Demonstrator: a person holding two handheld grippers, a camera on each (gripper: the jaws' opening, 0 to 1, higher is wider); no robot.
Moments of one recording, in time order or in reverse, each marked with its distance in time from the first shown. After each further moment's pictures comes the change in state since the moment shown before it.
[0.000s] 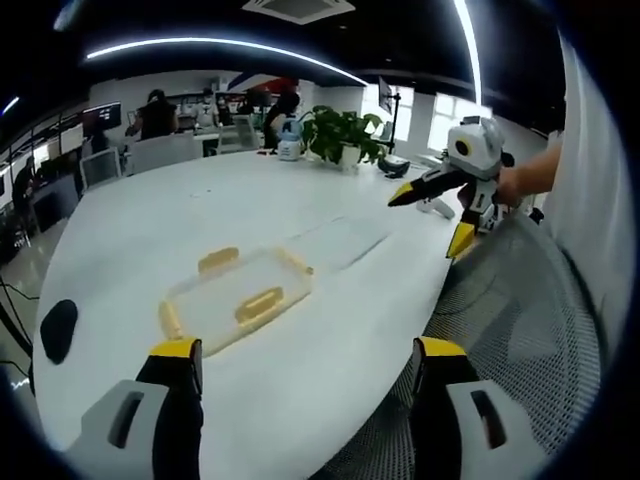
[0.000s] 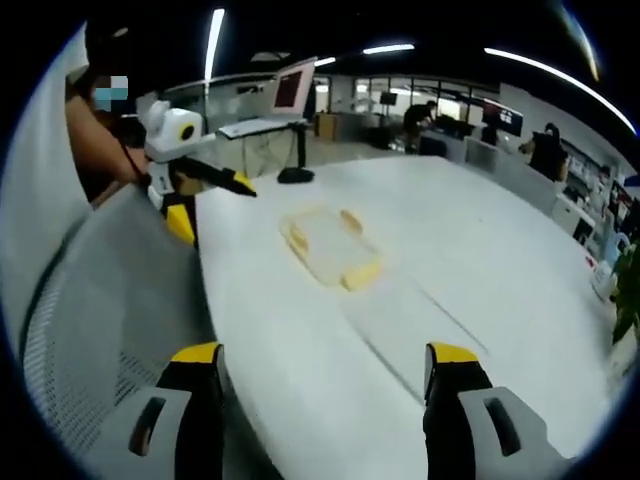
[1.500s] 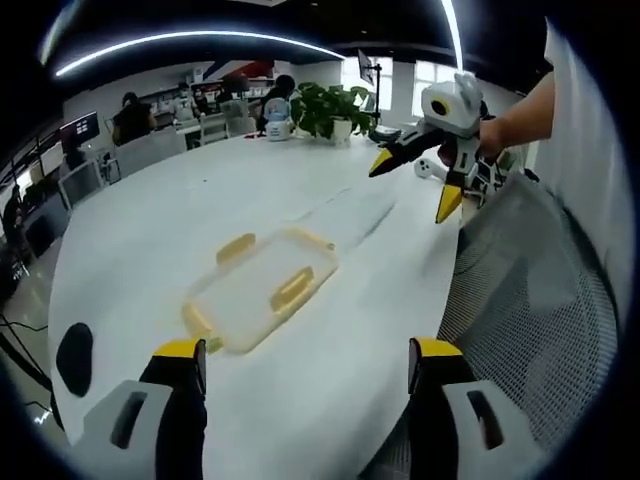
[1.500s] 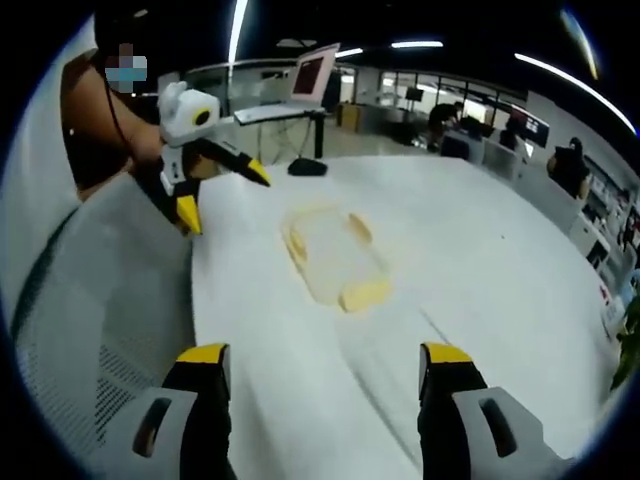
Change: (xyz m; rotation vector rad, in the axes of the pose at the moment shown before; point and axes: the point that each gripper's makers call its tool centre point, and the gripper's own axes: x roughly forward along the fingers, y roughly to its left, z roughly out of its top) left arm 0.000 0.037 -0.010 0.116 0.098 -0.024; right arm 0.036 -0.010 0.017 -0.091 0.056 0.068
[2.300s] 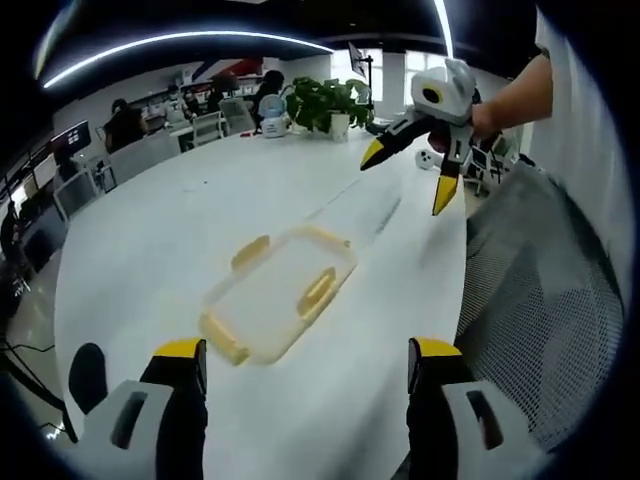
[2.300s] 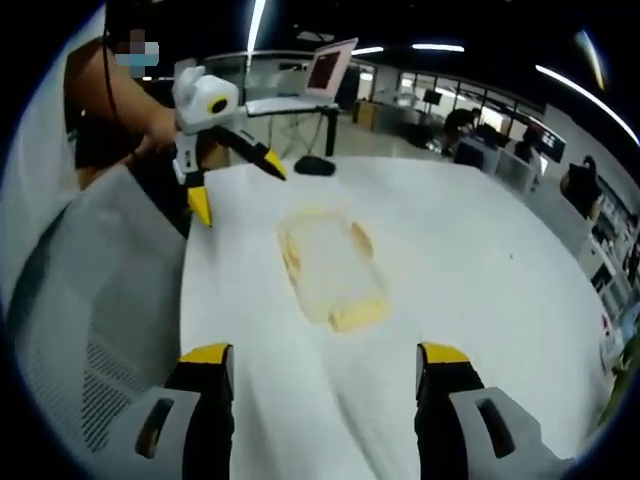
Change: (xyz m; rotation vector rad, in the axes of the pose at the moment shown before) left arm 0.006 0.026 0.002 0.061 0.030 -0.010; right arm 0.018 -0.013 0.018 -0.079 0.022 0.030
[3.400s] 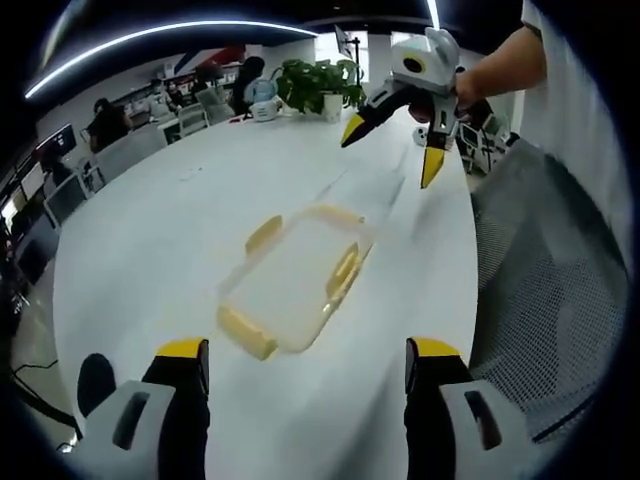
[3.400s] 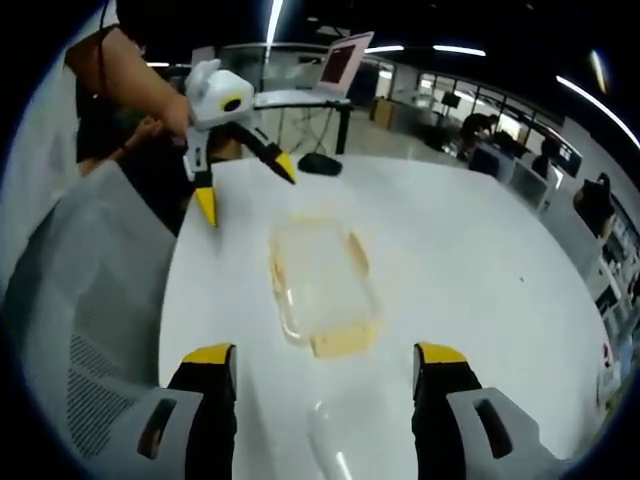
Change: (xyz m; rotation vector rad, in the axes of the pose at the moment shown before) left arm 0.010 0.027 -0.016 0.062 0.077 -0.038; right arm 0.027 -0.018 0.018 -0.070 0.027 0.045
